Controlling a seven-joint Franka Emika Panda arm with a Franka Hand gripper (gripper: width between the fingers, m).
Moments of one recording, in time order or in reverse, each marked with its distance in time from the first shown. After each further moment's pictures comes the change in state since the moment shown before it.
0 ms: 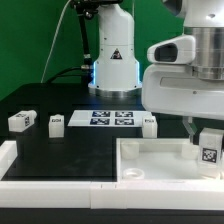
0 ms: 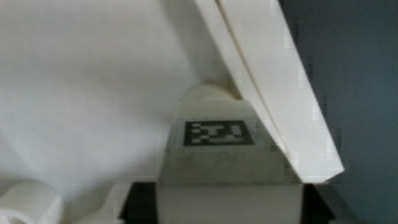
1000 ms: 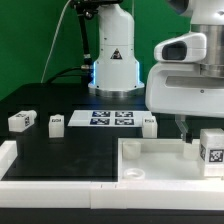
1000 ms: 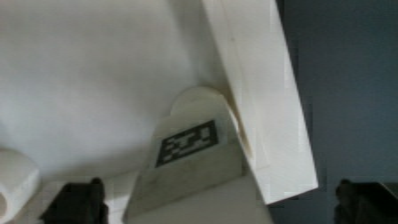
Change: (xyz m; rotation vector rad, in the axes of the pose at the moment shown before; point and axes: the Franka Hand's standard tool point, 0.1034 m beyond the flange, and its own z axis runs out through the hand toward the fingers) arm -0.001 -0.005 -0.003 -0.020 0.018 -0.371
